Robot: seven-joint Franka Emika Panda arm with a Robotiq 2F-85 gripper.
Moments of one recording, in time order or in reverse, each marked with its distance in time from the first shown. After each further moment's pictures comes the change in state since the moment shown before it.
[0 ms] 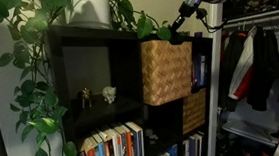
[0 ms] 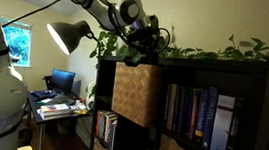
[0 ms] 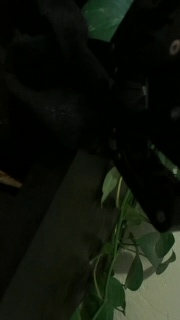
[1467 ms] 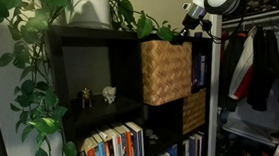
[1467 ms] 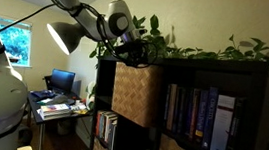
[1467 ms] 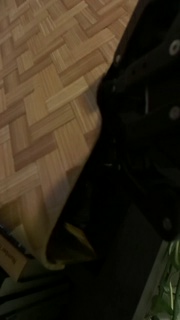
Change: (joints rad) arm 0.002 -0.085 0.050 -0.227 -0.012 0.047 0.036
